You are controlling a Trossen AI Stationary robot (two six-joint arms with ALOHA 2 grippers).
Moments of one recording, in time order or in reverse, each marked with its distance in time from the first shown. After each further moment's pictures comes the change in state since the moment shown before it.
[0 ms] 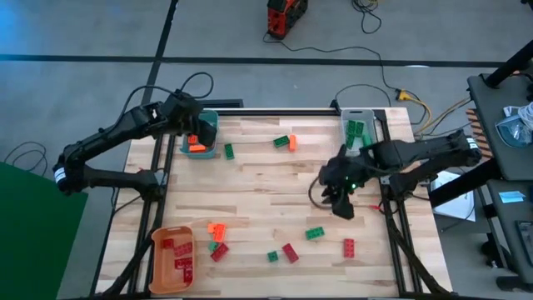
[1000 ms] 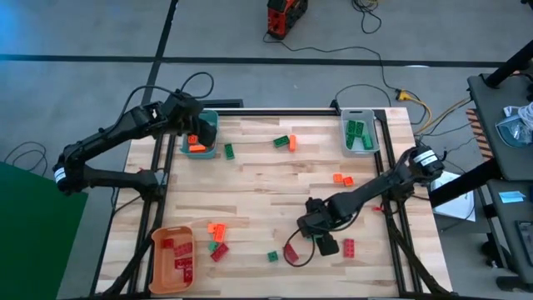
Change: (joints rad) left arm 0.000 0.000 0.000 -0.004 -0.014 0.021; right arm 0.219 0.456 -0.214 0.341 0.027 -0.165
